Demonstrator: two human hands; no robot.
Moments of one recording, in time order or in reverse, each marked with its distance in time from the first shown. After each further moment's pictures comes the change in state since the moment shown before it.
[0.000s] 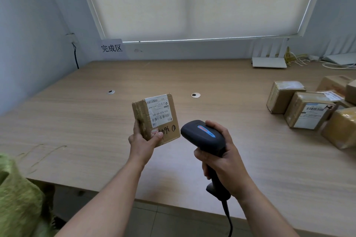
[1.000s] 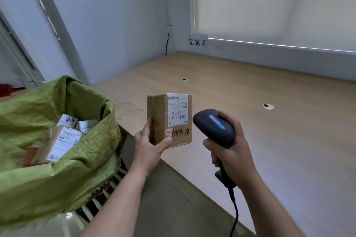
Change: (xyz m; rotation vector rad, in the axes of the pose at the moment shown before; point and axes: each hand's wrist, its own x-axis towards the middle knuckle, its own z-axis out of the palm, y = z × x) left_hand -0.124 -0.005 -0.100 0.086 0.431 -0.009; right_hand 0.018 0.000 0.066 -0.041 -0.370 -0.036
